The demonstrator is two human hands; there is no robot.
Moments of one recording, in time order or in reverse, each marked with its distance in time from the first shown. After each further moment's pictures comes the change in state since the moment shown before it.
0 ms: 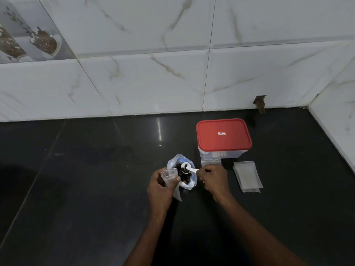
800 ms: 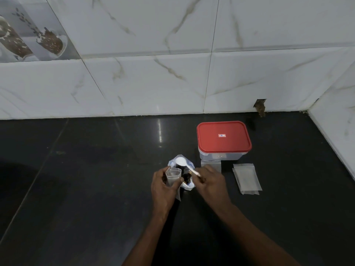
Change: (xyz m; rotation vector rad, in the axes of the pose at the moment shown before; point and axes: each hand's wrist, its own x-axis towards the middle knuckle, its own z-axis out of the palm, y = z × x) left_hand 0.002 -0.001 0.007 0.136 -0.014 0.106; right_hand -0.021 0.003 -0.001 -0.433 0.064 -0.670
